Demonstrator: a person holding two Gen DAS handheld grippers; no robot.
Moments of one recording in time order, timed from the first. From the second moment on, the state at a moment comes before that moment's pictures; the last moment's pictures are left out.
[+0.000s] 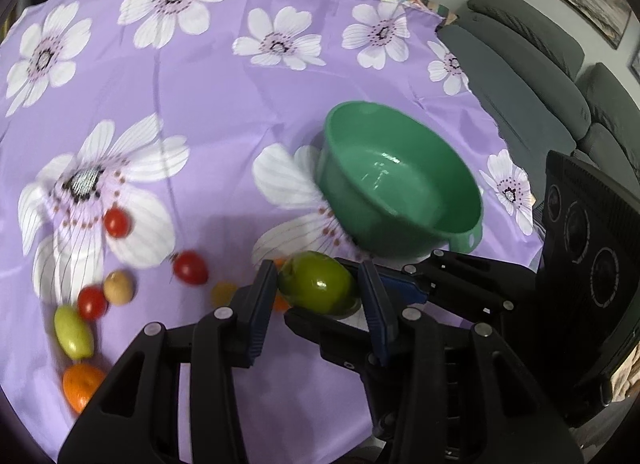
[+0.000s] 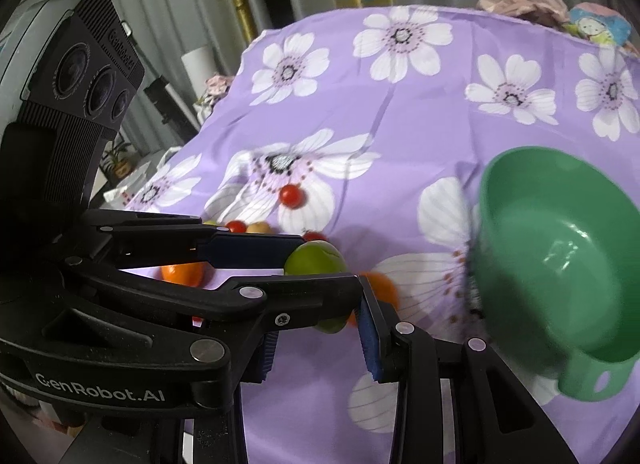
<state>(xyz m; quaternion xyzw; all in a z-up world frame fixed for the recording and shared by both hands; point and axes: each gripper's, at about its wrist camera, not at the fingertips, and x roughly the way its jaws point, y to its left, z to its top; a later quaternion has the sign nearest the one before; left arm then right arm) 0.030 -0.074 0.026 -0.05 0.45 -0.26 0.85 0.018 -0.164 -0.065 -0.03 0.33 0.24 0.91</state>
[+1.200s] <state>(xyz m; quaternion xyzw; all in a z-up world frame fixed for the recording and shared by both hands) 0.099 -0.178 0.028 -0.01 0.43 -0.34 0.84 0.060 -0.258 -0.055 0.02 0.30 0.12 0.95</state>
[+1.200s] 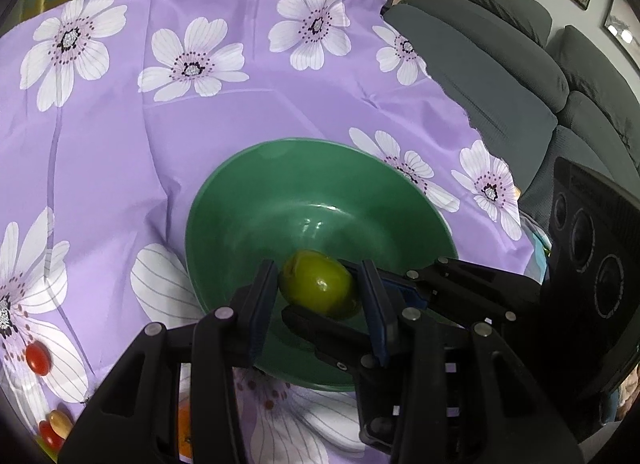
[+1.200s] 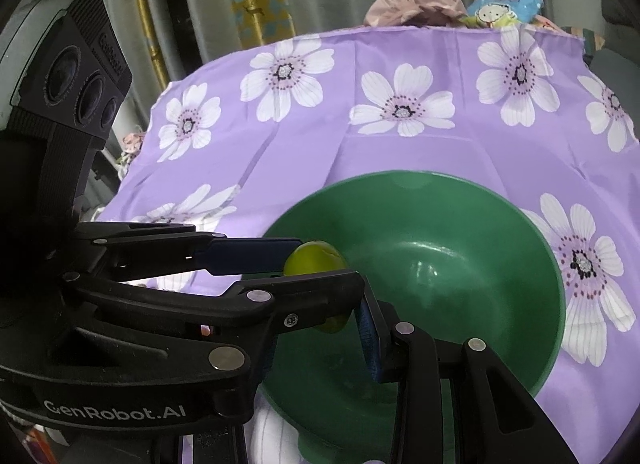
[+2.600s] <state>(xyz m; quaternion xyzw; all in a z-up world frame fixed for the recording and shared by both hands) 0.023 -0.058 0.046 -0.03 0.39 -0.19 0.90 0.018 -0.220 -0.032 -0.05 0.29 0.09 0.95</state>
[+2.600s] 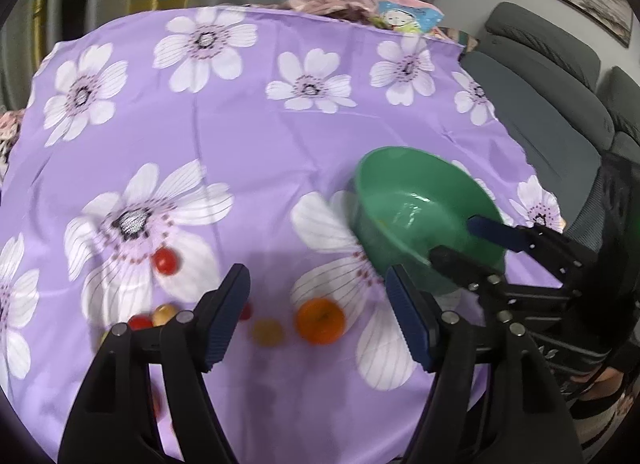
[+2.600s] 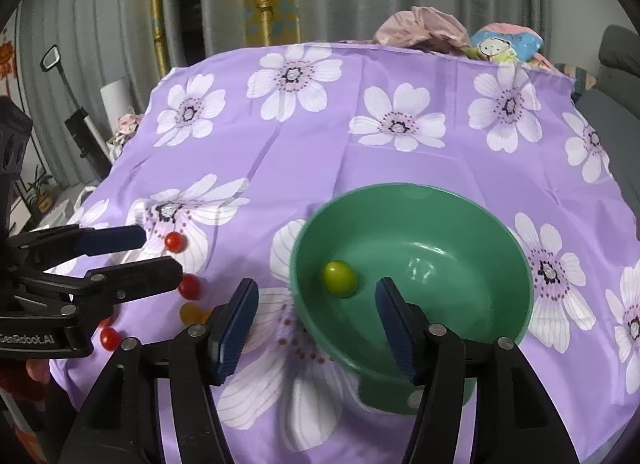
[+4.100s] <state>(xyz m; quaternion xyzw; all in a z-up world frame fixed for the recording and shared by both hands) -0.033 0.072 -0.013 -0.07 0.45 -0.11 0.88 0.004 -0.084 -0.102 -0.09 0.39 0.33 0.85</state>
